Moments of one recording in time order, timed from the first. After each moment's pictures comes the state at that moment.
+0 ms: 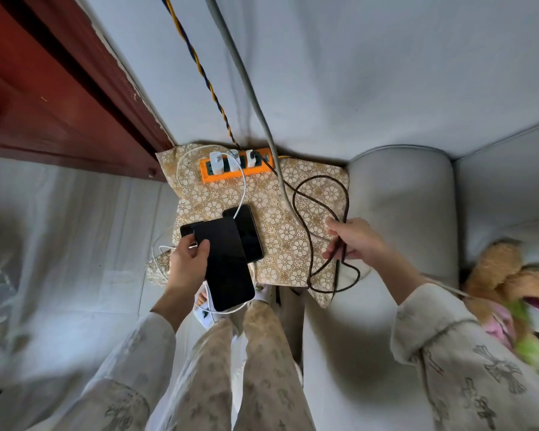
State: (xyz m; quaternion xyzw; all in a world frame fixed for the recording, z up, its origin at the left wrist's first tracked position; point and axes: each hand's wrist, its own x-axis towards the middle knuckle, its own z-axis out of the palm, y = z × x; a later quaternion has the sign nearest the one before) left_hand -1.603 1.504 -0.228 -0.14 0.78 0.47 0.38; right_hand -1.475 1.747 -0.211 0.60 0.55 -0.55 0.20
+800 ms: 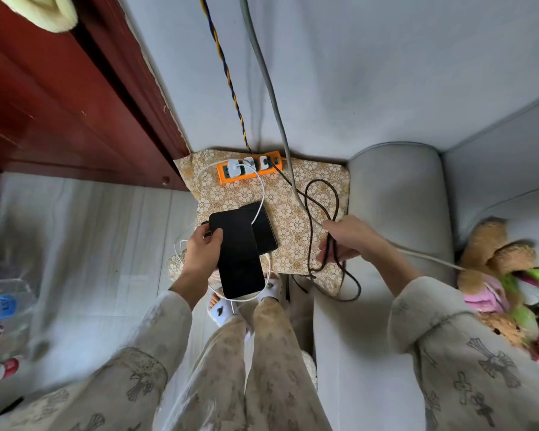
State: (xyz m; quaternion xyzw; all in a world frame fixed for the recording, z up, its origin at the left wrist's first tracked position) left_hand -1.613 1.472 -0.186 -0.10 0.76 0.50 0.41; right_hand -1.483 1.677 -0.137 0.56 0.60 -0.51 0.26
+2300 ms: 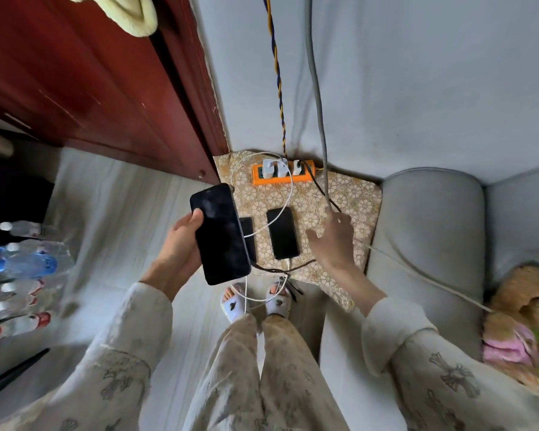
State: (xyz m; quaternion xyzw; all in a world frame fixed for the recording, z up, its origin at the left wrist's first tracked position) left_hand -1.651 1.430 -0.139 -0.16 0.61 0.66 0.41; right_hand -1.520 1.626 -0.164 0.45 0.82 -0.34 0.09
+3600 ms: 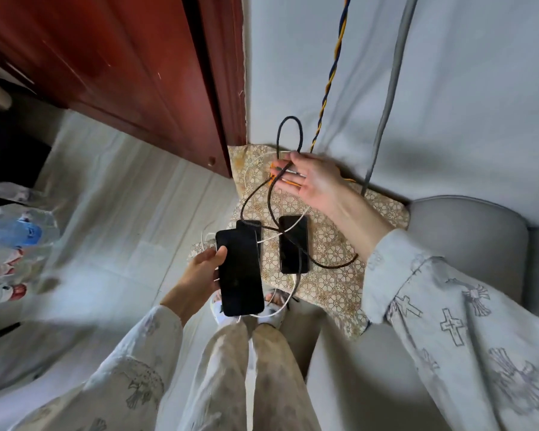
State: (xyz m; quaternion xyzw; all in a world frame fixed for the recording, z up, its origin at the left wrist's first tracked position) left_hand -1.625 1.406 -0.226 -0.24 0.60 0.62 0.45; right_hand -1.673 1.641 -0.166 0.39 0.43 -0.81 0.09
